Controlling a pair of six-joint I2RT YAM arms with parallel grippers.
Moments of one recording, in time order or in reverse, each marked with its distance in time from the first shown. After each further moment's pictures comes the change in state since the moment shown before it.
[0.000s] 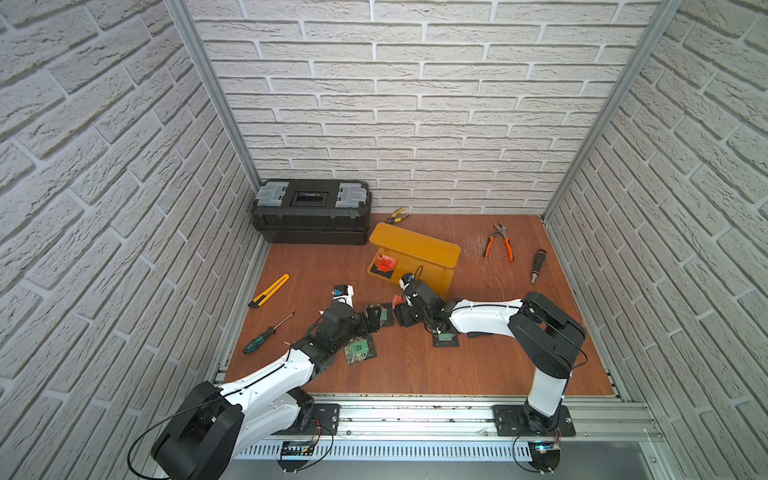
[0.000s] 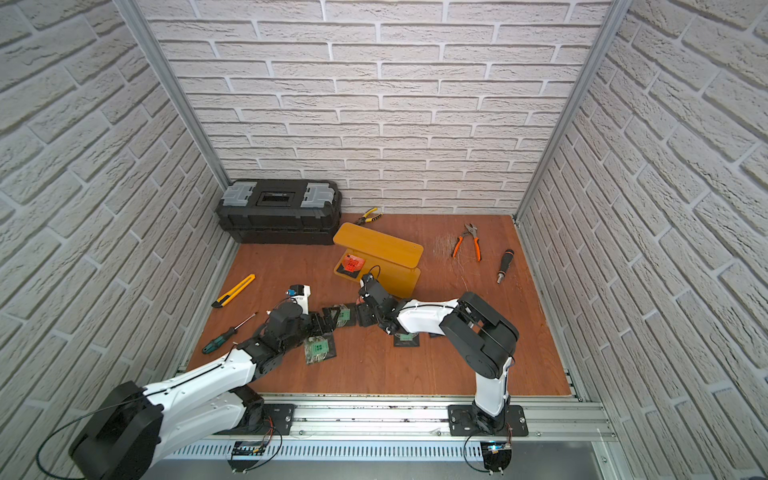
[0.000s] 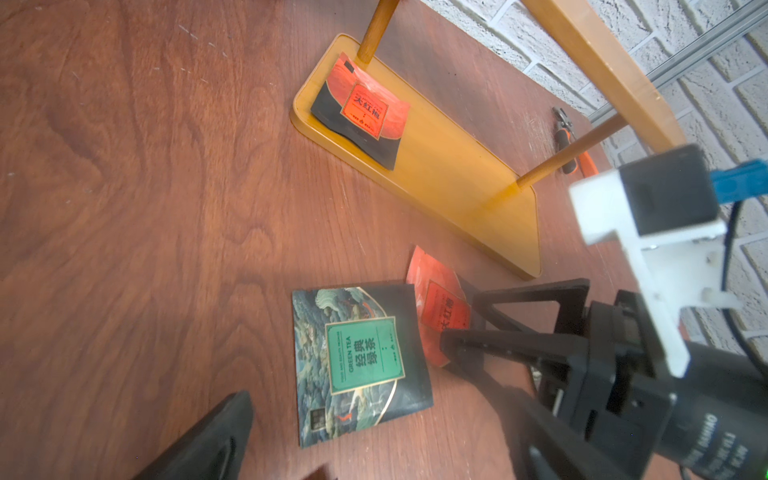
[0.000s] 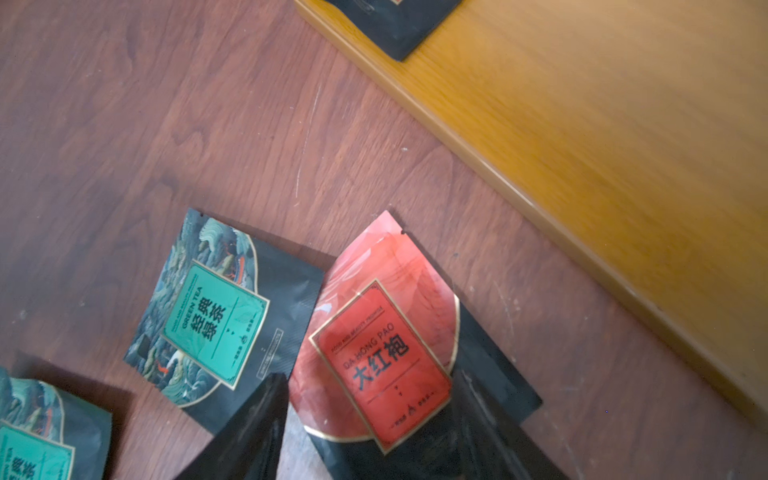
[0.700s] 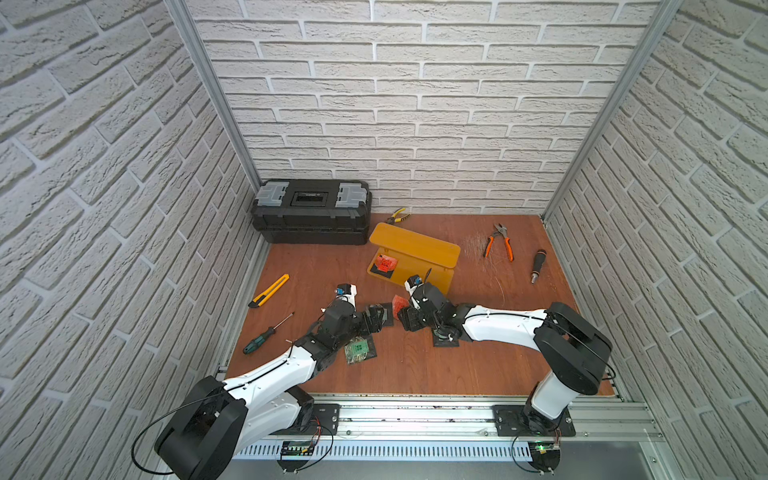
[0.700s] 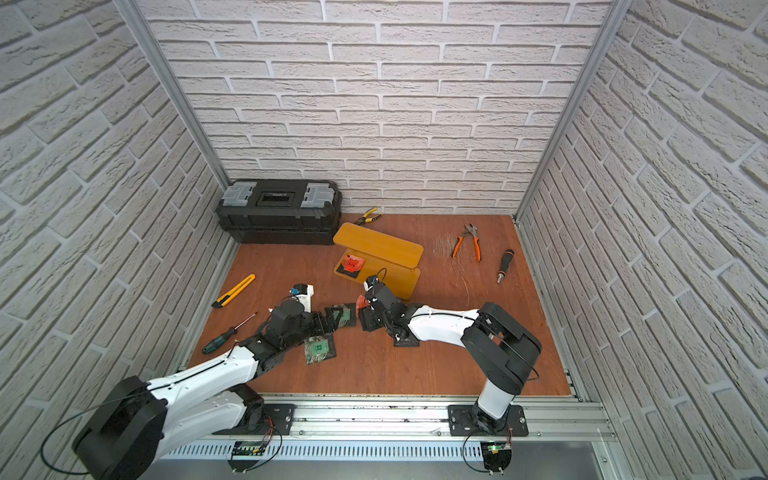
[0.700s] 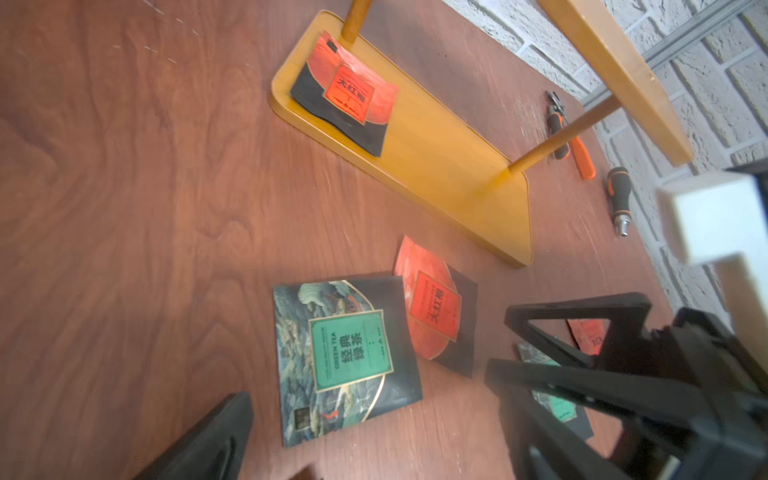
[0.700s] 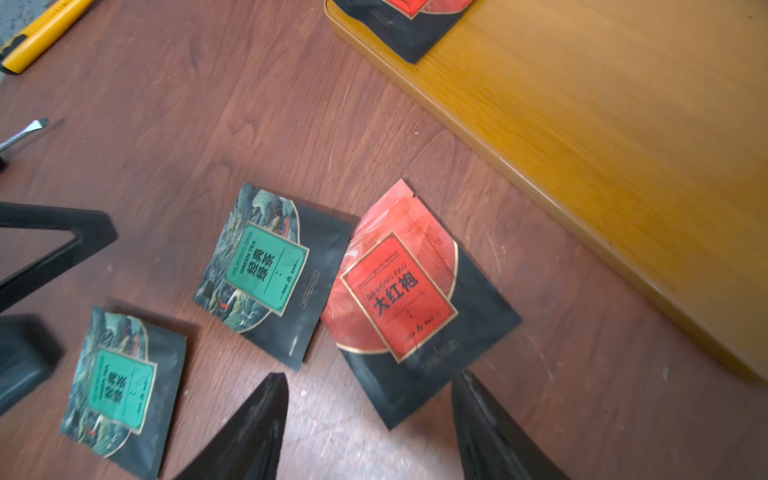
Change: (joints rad) left arm 0.003 0.021 0.015 0.002 0.036 0.003; right arm 0.019 -0.134 -0.085 -0.012 -0.019 0.014
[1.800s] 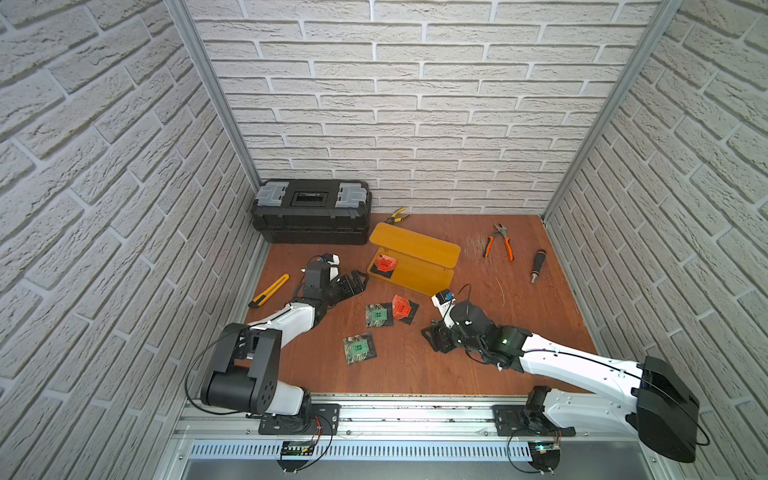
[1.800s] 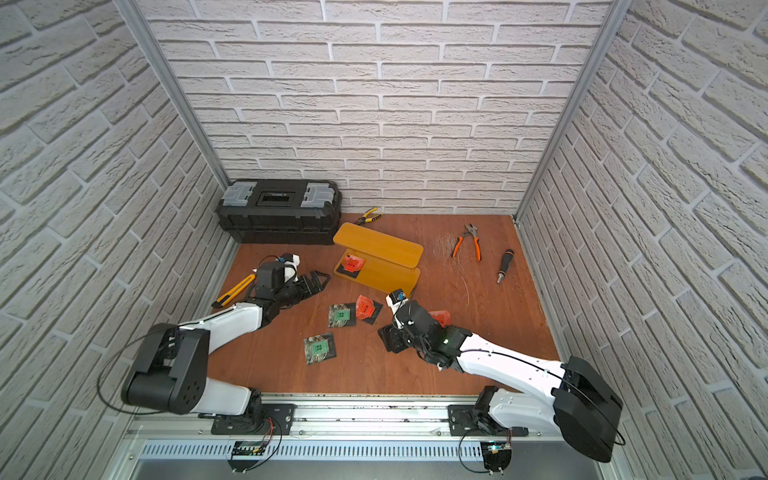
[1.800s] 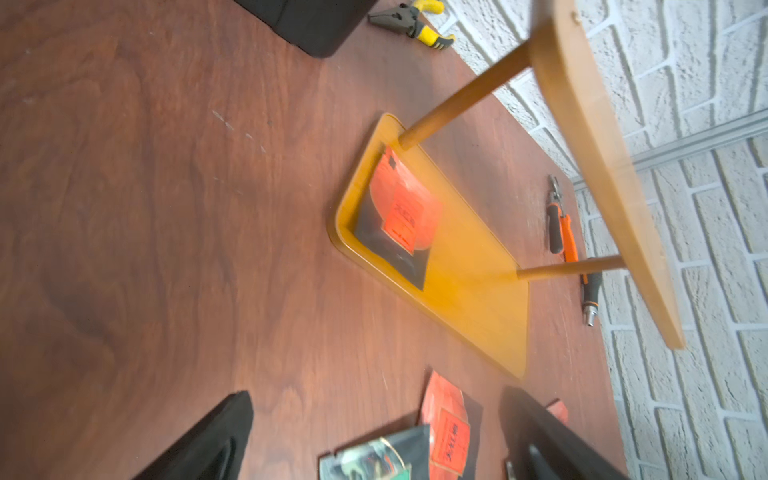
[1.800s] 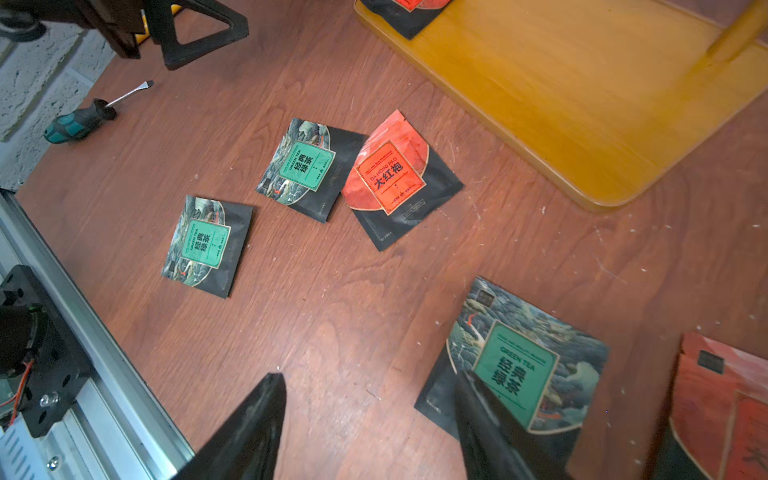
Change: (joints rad) left arm 0.392 0.353 0.280 0.024 0.408 0.041; right arm 0.038 -0.512 -0.264 -0.194 -0.035 0.010
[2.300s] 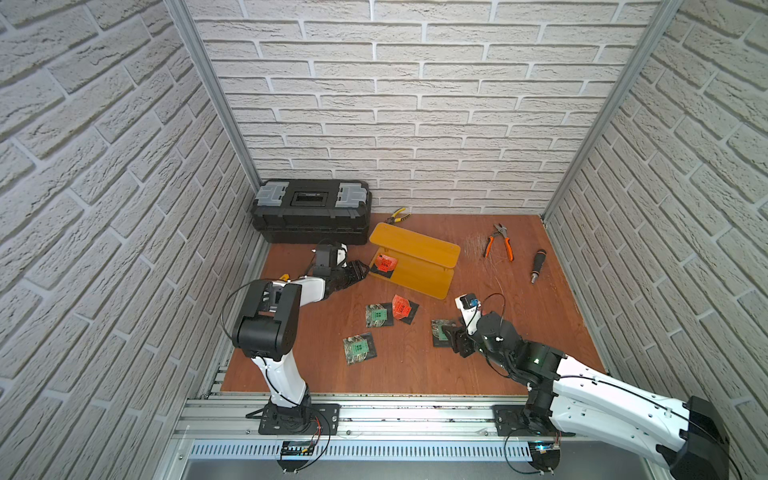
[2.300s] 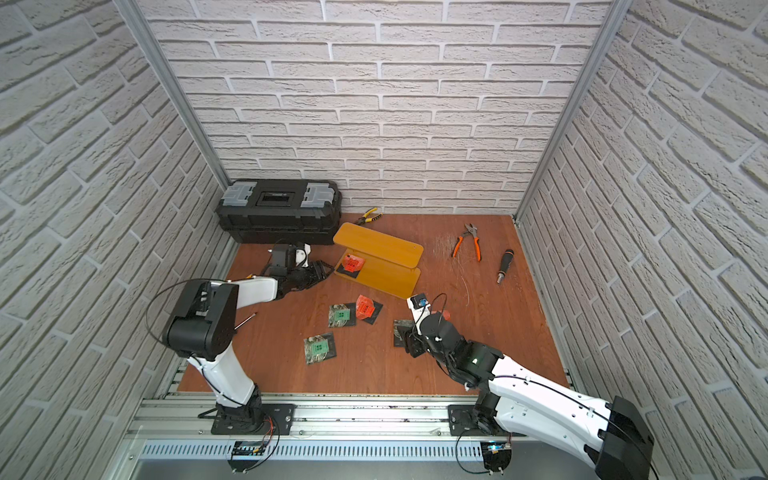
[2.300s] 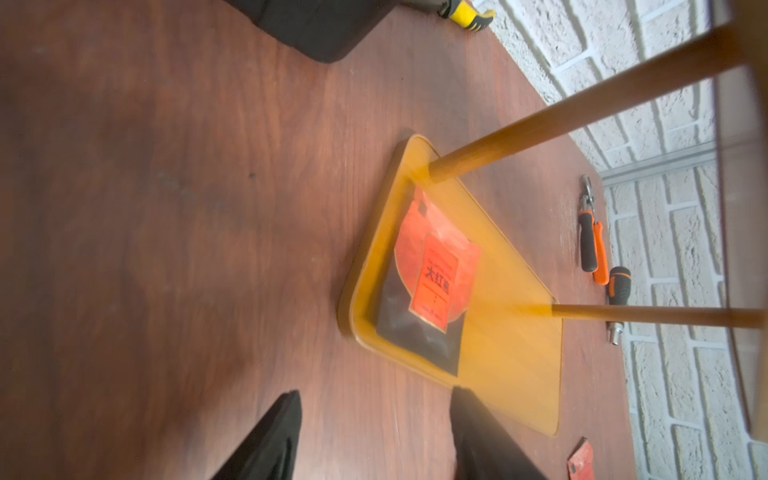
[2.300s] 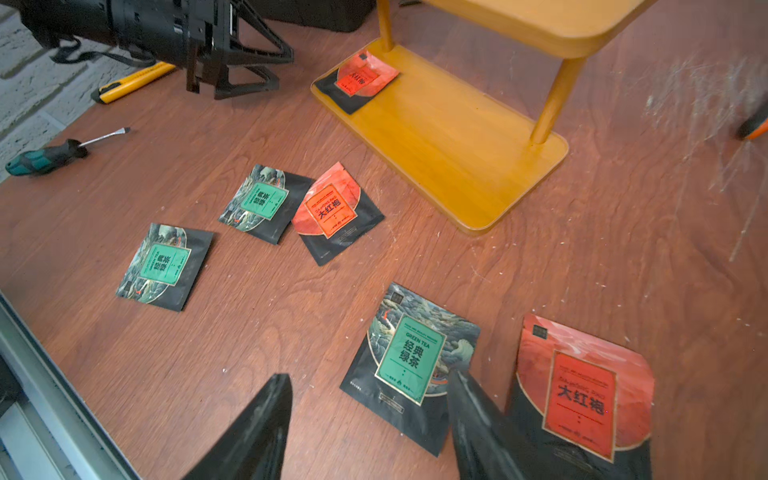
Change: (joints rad) left arm 0.042 0.352 0.271 -0.018 0.056 0.037; right arm 0.006 -0.329 -0.148 -0.059 0.175 -0.104
